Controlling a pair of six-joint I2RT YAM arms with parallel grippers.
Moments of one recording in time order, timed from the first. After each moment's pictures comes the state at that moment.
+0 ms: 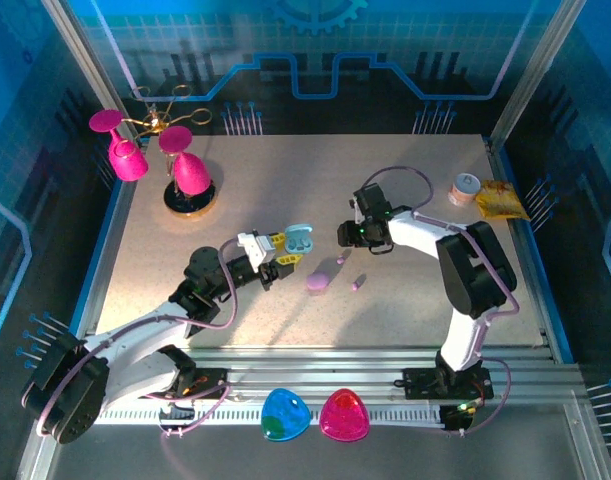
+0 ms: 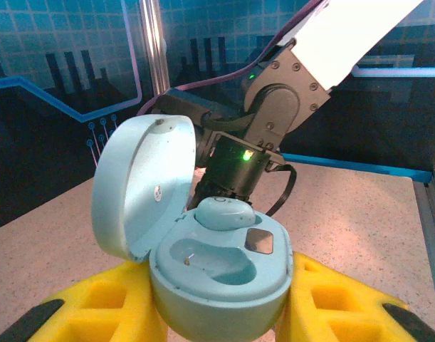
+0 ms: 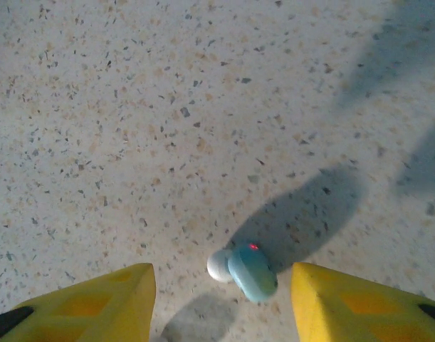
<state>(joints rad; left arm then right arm) -0.55 1.04 0.36 0.72 0.47 0.06 0.42 1.85 1.13 -0.35 -0.11 0.36</state>
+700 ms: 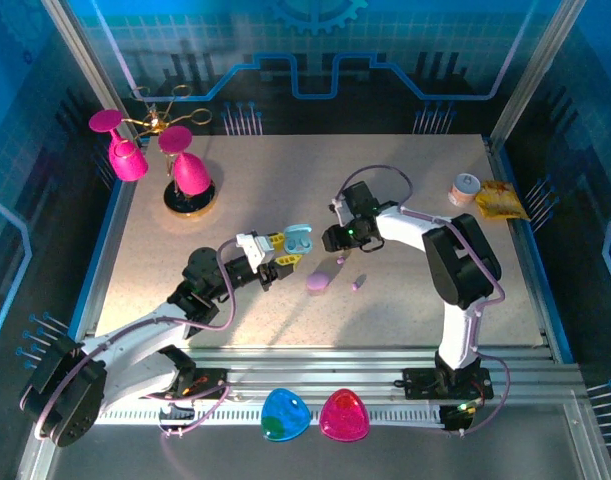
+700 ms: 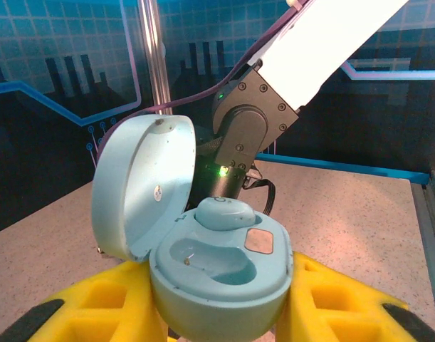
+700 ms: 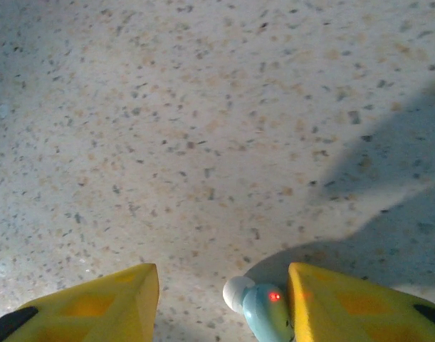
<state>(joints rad) -0.55 1.02 0.36 0.71 0.47 0.06 0.47 1.94 1.23 -0.41 -0.27 0.17</state>
